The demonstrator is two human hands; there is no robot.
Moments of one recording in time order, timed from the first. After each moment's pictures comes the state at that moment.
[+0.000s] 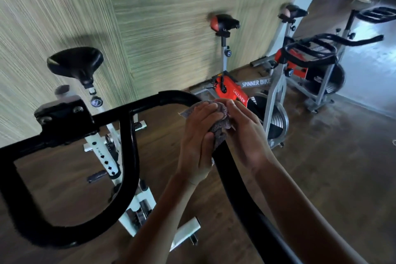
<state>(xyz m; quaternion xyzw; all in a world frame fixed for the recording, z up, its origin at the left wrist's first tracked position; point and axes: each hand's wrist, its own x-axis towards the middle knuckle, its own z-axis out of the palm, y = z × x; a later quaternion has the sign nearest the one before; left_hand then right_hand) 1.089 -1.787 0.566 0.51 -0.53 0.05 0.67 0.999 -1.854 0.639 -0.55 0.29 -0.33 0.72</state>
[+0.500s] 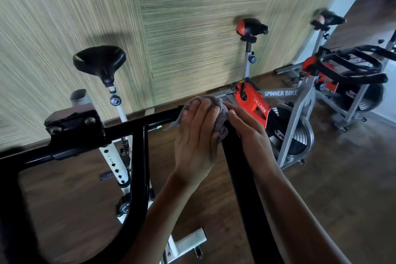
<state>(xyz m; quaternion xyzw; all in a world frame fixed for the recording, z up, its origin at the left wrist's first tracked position) 1.149 -1.805 0.544 0.68 -0.48 0.30 0.46 1.045 -1.873 0.630 -0.62 0.26 -0.28 0.69</state>
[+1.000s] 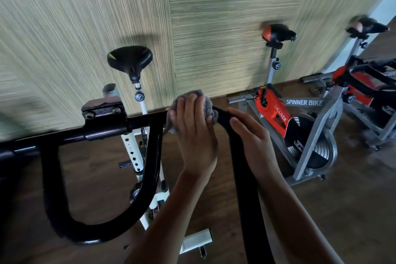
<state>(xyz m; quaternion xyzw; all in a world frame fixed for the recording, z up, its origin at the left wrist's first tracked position) 1.141 -1.801 0.567 0.79 -0.29 0.31 0.44 1.046 -1.868 0.628 -0.65 0.26 -0.27 0.66</state>
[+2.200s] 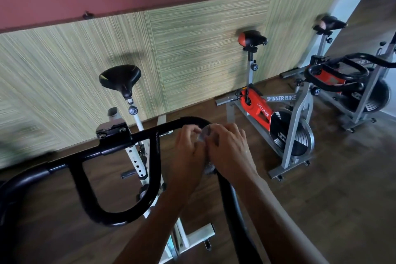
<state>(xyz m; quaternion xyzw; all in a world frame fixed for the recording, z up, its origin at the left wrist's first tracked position) 1.086 -1.734 0.673 0.78 -0.27 -0.12 0.55 1.017 -1.825 0.702 -0.87 0.36 -0.12 0.31</state>
